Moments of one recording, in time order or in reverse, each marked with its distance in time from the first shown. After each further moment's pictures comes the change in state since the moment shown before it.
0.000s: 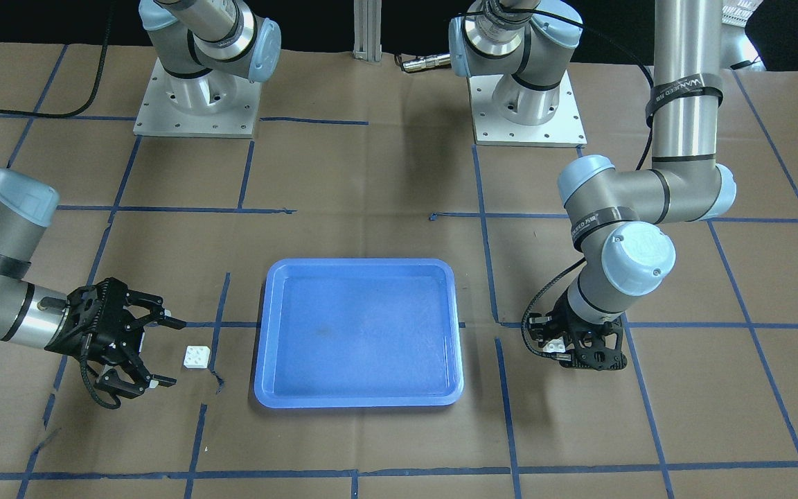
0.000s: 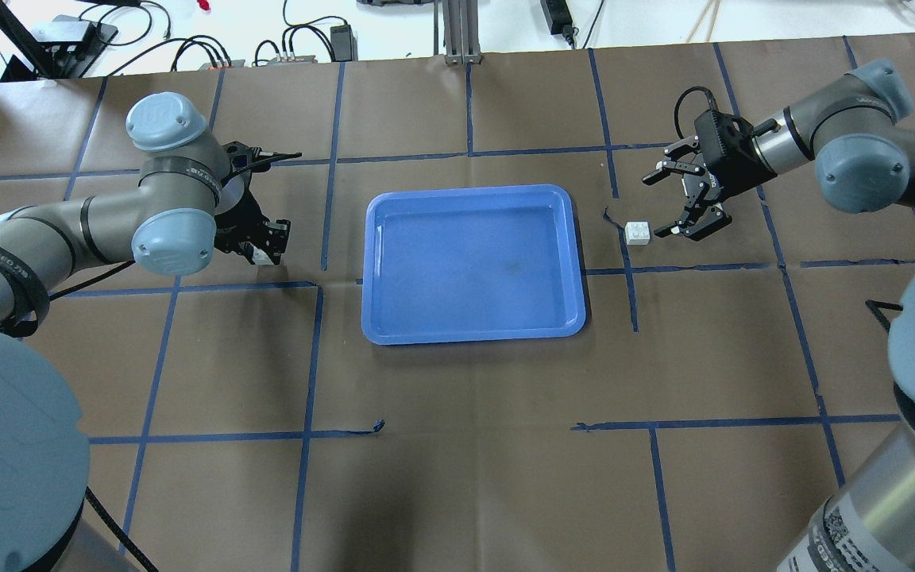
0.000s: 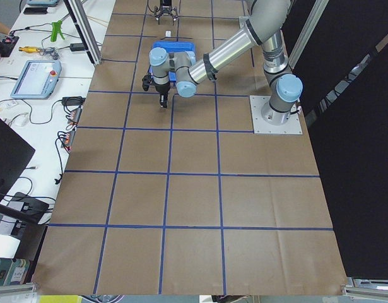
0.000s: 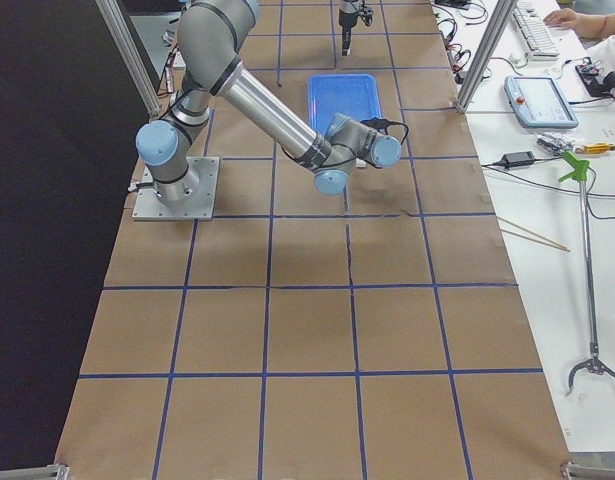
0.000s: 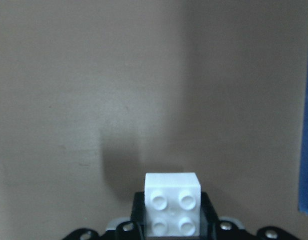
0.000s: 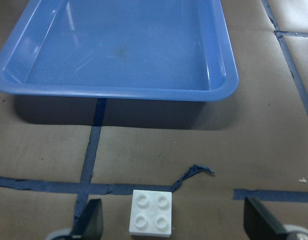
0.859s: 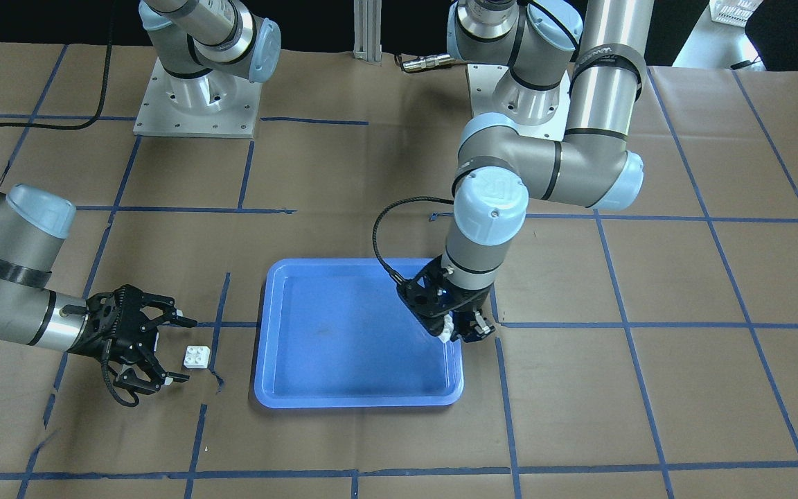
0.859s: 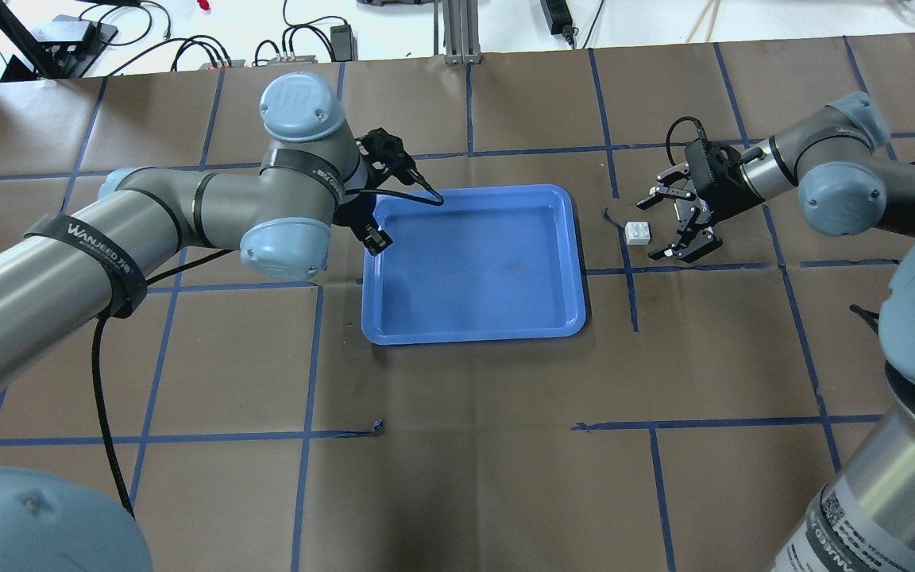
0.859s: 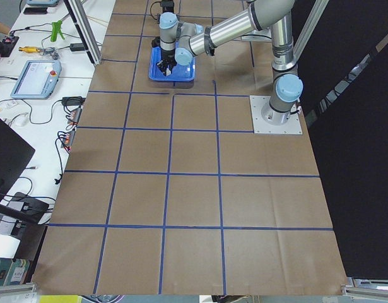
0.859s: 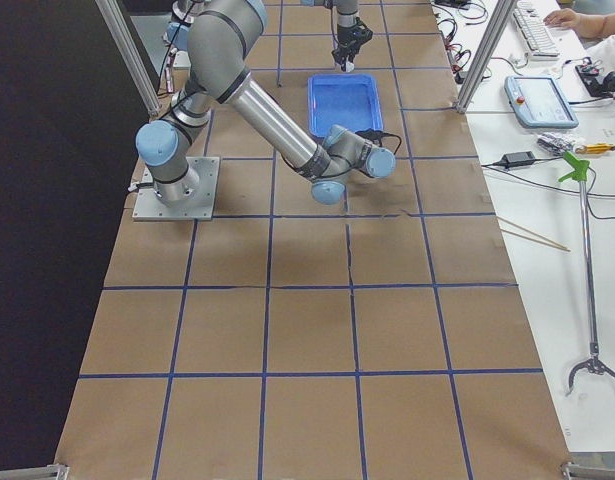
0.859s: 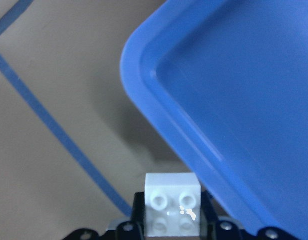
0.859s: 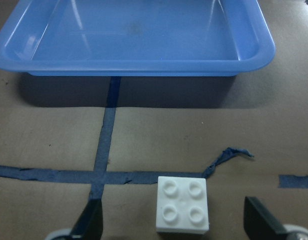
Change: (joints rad) left arm -0.325 0.021 0.067 -0.002 -0.005 0.640; right arm -0.001 0.035 0.041 -0.026 -0.015 0.003
